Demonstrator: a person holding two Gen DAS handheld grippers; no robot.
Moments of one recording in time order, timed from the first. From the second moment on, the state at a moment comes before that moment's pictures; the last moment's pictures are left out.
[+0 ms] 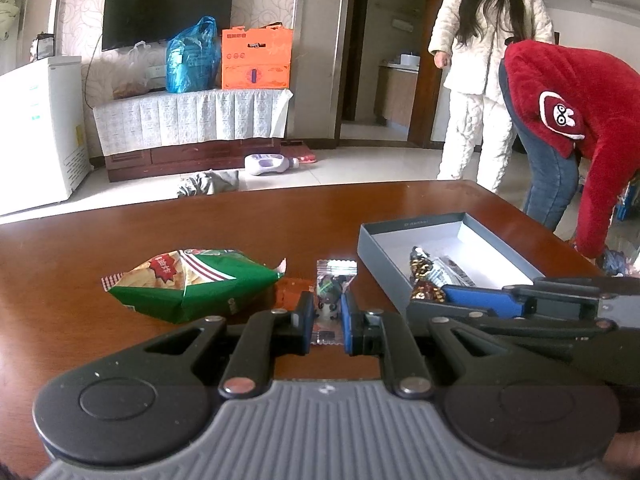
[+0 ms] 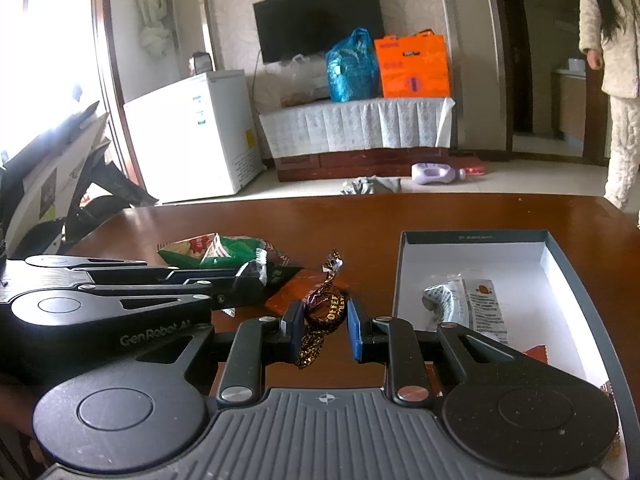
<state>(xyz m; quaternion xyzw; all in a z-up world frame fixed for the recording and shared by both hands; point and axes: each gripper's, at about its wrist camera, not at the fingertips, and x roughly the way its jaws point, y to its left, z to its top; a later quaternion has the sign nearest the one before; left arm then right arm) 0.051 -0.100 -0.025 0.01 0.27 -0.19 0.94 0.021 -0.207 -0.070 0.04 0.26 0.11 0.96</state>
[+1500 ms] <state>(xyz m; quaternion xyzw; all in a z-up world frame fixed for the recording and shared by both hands) 0.063 -0.189 -0.028 0.02 0.27 -0.26 0.93 0.000 -0.289 -0.071 0.05 0.24 0.03 0.97</state>
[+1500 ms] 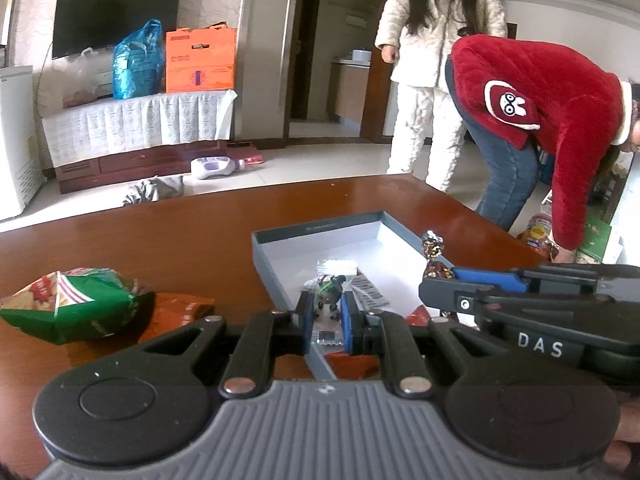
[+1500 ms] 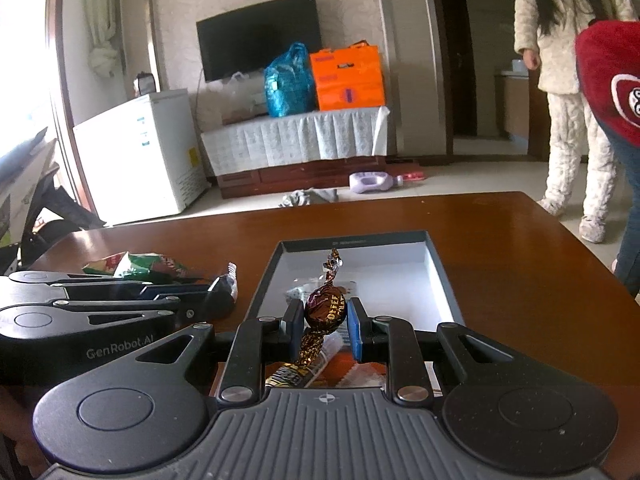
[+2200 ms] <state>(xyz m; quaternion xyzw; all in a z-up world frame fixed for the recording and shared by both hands) 0.066 -0.221 -0.045 0.02 0.29 -0.28 0.92 -0.002 -0.314 -0.075 0.06 0.25 0.01 0.97</state>
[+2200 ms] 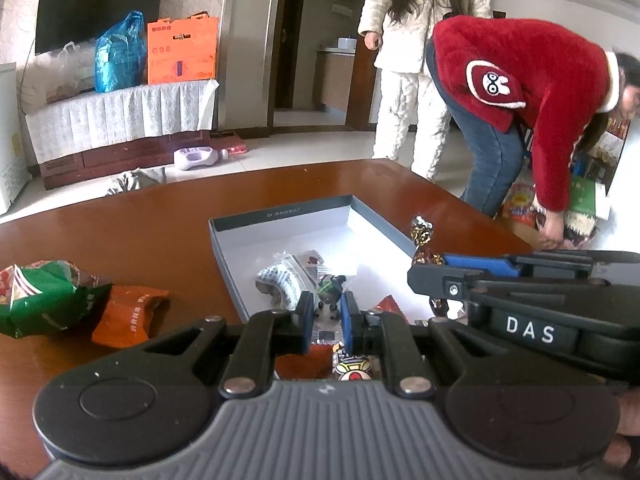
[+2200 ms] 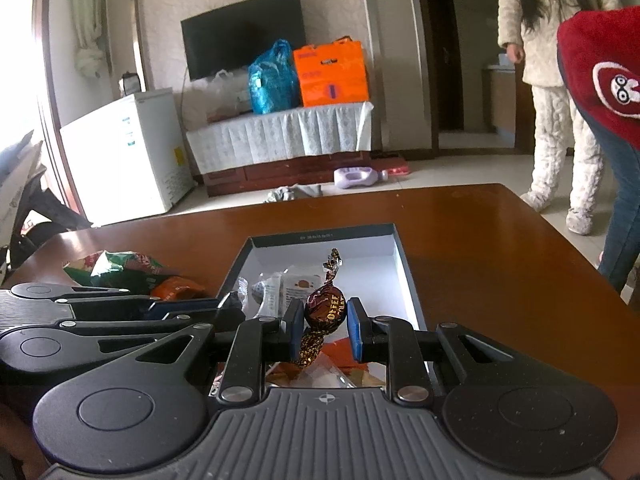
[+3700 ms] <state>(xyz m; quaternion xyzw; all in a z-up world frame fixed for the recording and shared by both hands) 0.078 -0.231 -0.061 0.02 0.30 -0.28 0.91 0.004 -0.319 -0.087 0.05 0.28 -0.01 0.96</state>
